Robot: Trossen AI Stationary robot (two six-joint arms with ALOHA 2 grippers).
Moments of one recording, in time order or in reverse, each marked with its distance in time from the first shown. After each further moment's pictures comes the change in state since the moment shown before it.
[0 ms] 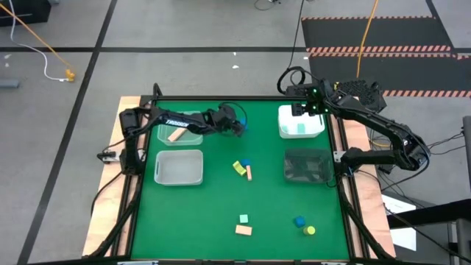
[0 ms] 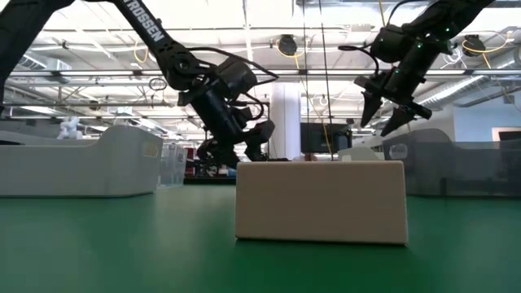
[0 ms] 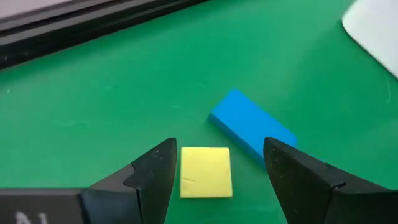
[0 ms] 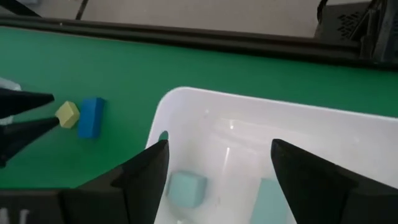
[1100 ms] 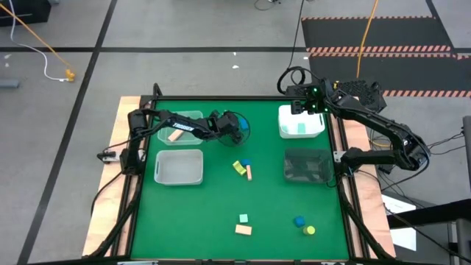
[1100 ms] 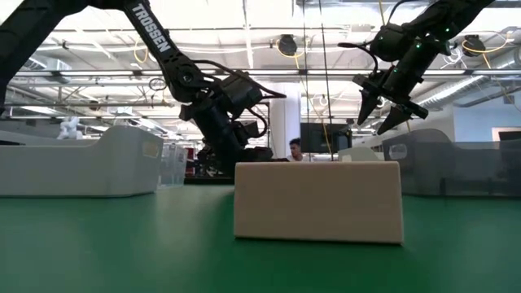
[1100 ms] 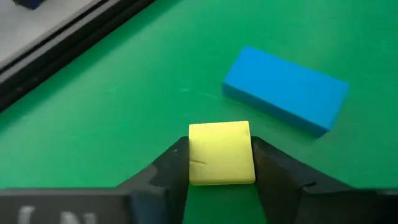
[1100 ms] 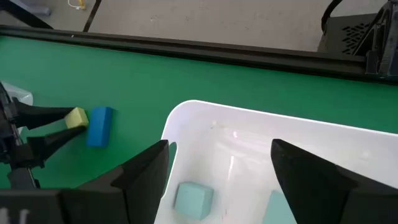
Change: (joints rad) left arm -0.027 0.094 0.002 -0.019 -0.131 0.242; right arm 0.000 0.001 0.000 0.042 -0.001 0.001
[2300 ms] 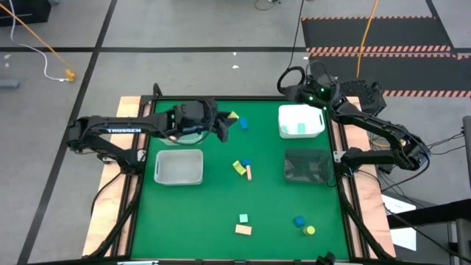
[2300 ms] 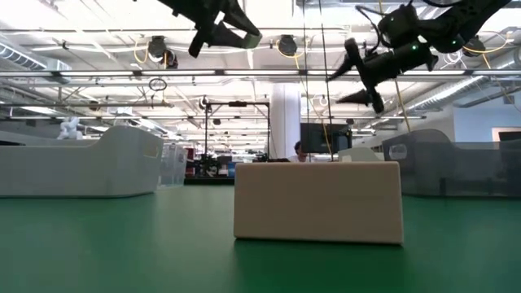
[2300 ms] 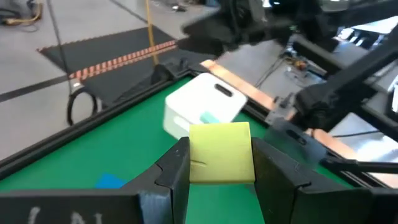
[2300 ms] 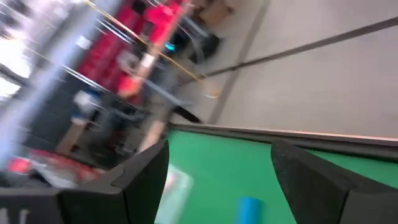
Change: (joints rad) left arm -0.188 -0.669 -0.004 -0.106 0.169 -0.149; right arm 0.014 0.000 -0.120 0.727 -0.223 0.315
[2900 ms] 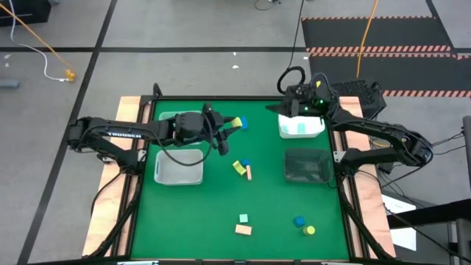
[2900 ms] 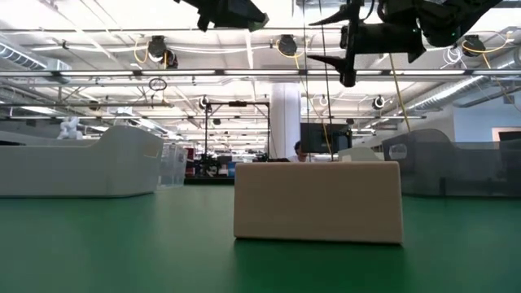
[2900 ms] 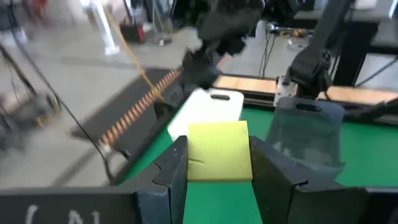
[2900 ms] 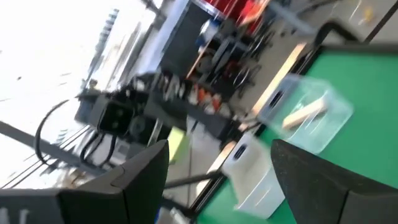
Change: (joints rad) left arm -0.104 0.009 0.000 0.090 -0.097 0.500; right arm 0.247 0.002 -0.005 0.265 -0.329 0.210
